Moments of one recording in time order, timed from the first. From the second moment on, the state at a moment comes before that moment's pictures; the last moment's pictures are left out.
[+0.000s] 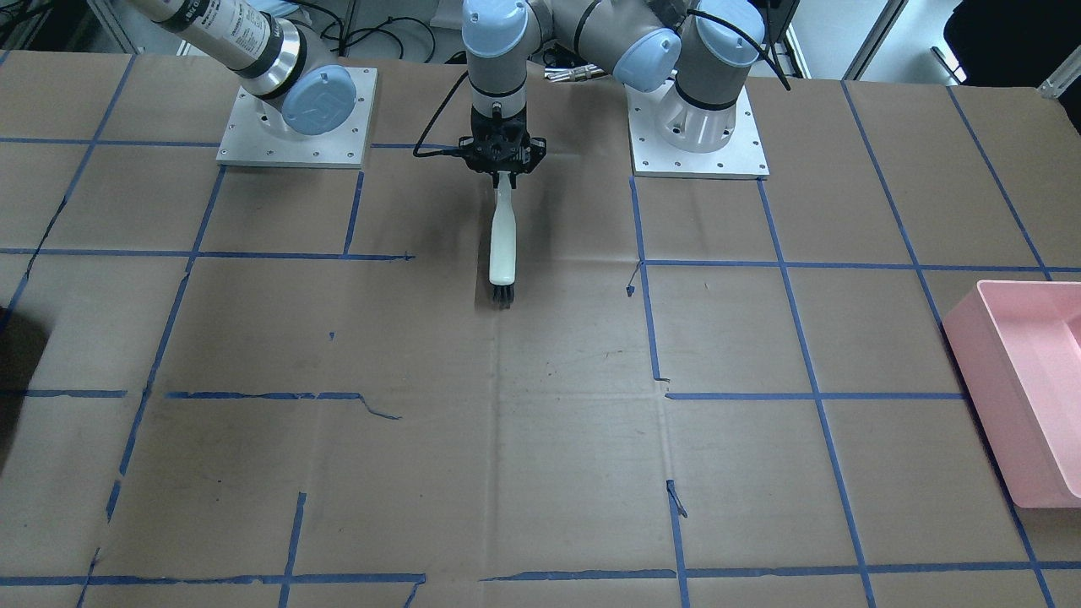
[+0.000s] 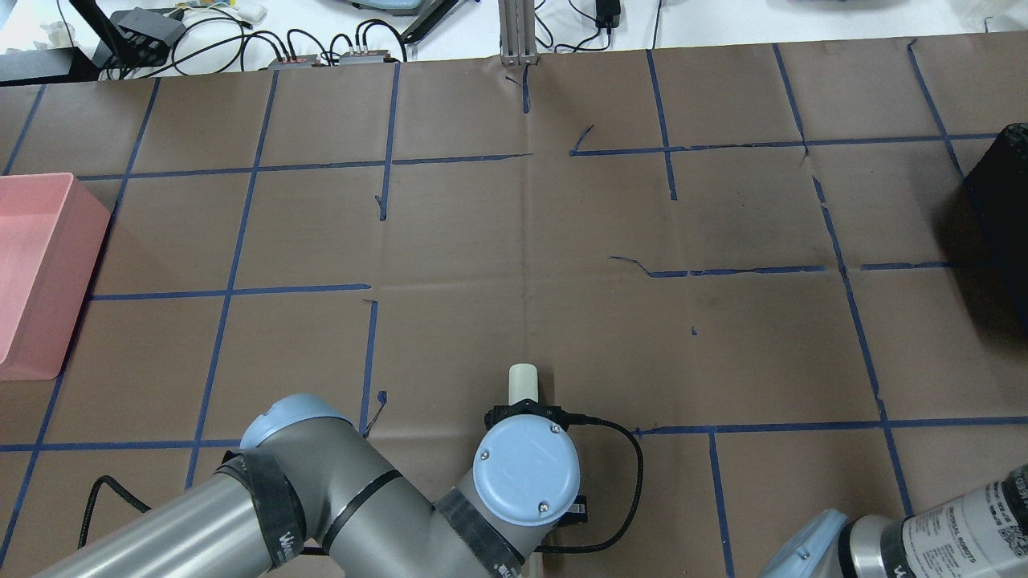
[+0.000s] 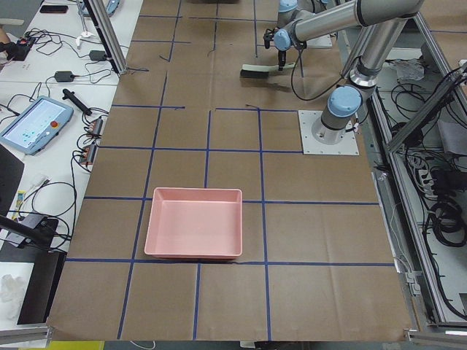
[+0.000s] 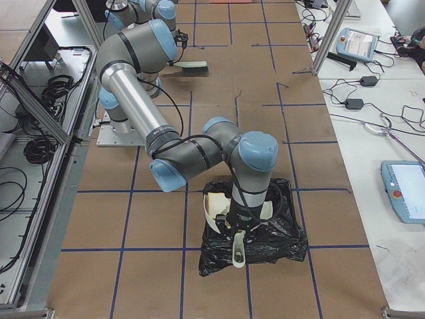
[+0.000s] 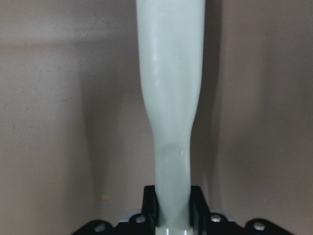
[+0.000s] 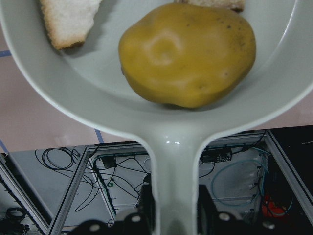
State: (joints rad) left arm -2.30 -1.62 -2.24 -0.94 1.56 -0.70; right arm 0.60 -1.02 1.02 -1.93 -1.89 -2.46
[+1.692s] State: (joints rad) left arm -2.09 -1.52 -2.03 -1.09 1.61 -0.38; right arm 0.63 -1.05 1.13 -2.21 -2.10 -2.46
